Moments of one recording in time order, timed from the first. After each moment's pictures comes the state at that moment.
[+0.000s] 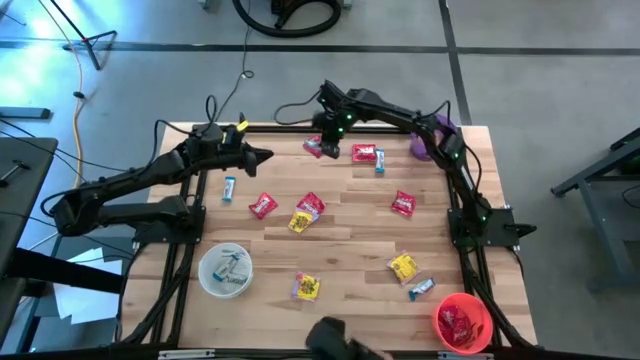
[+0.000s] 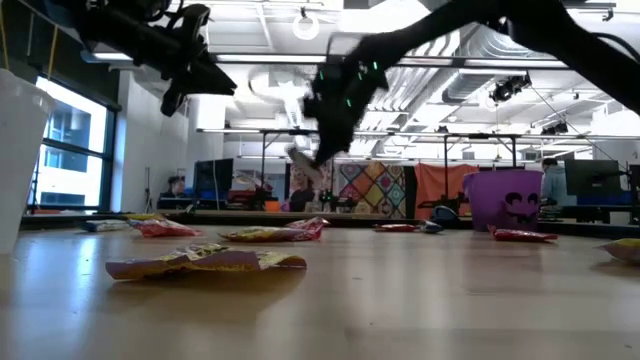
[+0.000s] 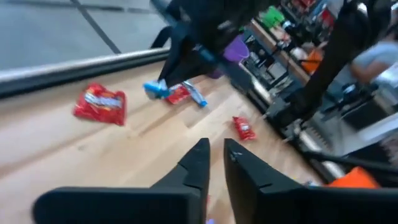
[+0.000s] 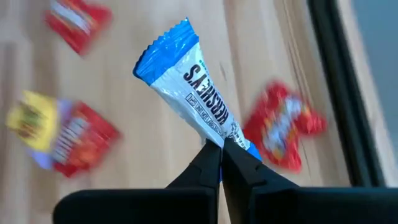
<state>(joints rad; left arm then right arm) 0.56 0.87 0.61 -0.08 0.20 -0.58 -0.56 2.23 2.05 -0.92 -0.34 -0.35</state>
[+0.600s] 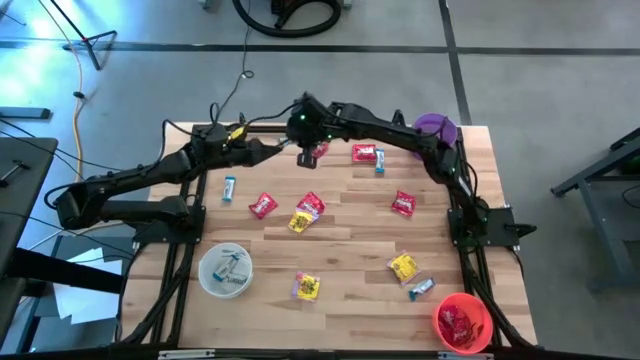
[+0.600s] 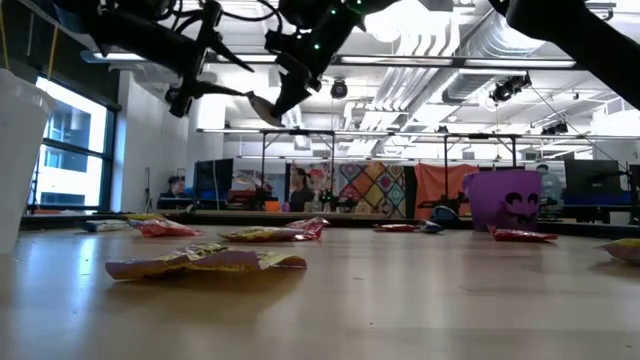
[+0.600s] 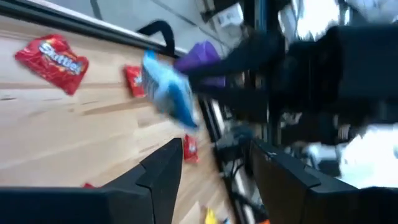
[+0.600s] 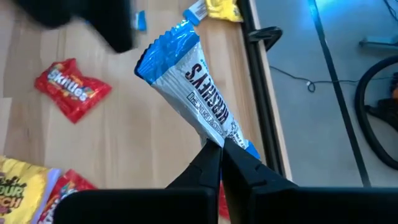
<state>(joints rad) 0.54 0.94 0.61 0.08 0.17 -1.08 -0.32 2.23 2.30 -0.90 0.06 -0.34</state>
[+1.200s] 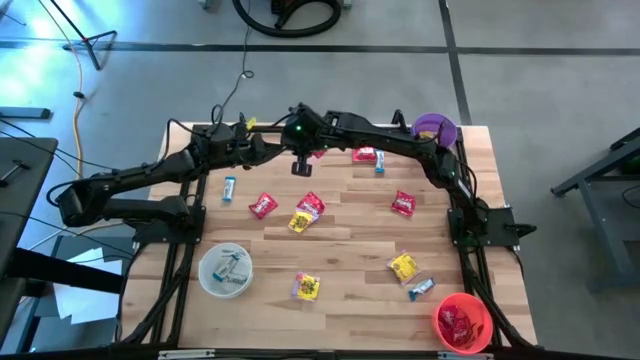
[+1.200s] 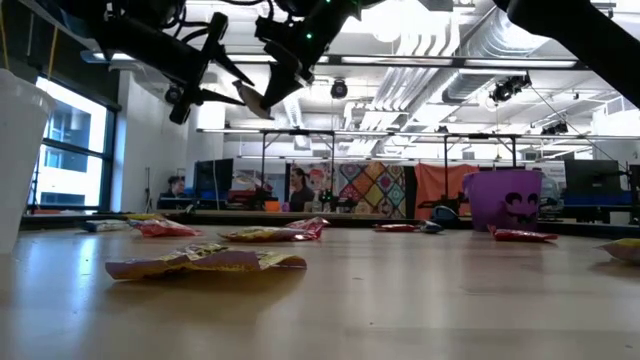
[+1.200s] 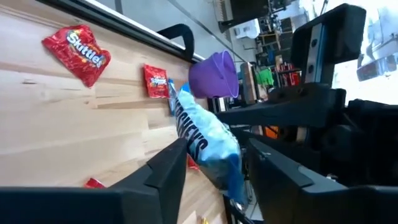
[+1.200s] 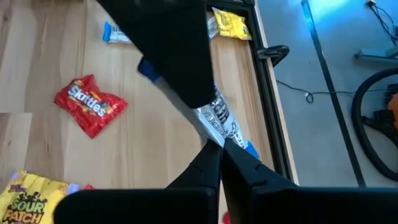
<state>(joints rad) 0.54 0.99 0.61 0.08 0.12 -1.20 -0.26 2.23 2.30 -0.87 0.10 -0.31</state>
